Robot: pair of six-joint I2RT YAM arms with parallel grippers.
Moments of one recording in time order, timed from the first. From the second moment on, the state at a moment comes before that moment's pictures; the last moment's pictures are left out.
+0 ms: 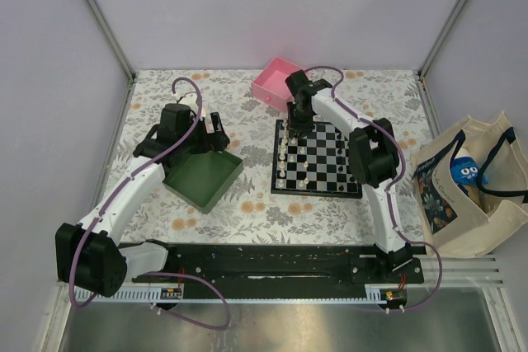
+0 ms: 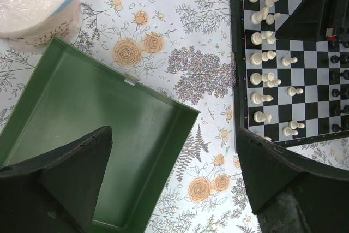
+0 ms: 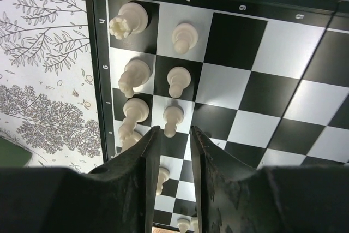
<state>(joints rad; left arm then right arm) -0.29 1.20 0.97 -0.43 0.10 -0.37 0.48 2.30 2.00 -0.92 -0.01 0.44</state>
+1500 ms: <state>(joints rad) -0.29 1.20 0.97 -0.43 0.10 -0.38 0.48 2.14 1.74 -0.86 0.01 0.43</state>
